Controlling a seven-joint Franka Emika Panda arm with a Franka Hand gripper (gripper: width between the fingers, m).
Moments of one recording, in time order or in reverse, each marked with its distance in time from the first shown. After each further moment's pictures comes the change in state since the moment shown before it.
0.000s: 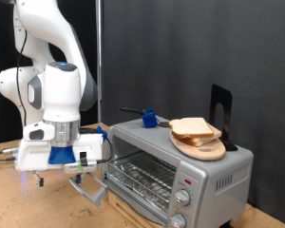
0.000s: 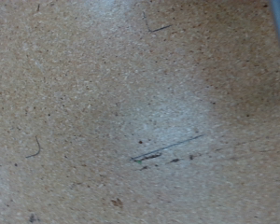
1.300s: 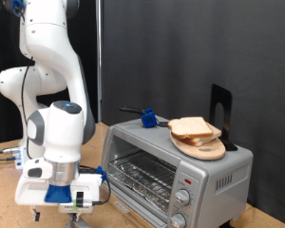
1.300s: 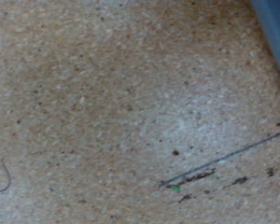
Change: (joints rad) arm 0.003 0.290 -0.015 0.076 -0.062 0.179 0.180
